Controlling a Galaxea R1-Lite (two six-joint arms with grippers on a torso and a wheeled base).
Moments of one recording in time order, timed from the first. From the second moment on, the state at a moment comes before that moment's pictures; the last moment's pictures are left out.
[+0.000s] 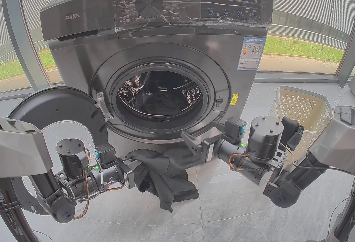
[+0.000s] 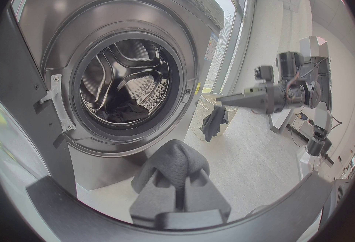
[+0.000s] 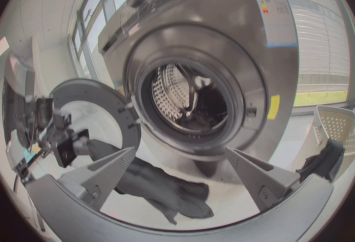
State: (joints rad) left arm -0.42 2.02 -0.28 -1.55 -0.30 0.01; right arm 0.72 2.06 -0.72 -1.28 -0.14 0.13
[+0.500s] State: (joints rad) left arm -0.42 2.02 -0.28 -1.55 -0.29 0.01; right arm 0.79 2.11 -0.62 -1.32 -0.02 0.10
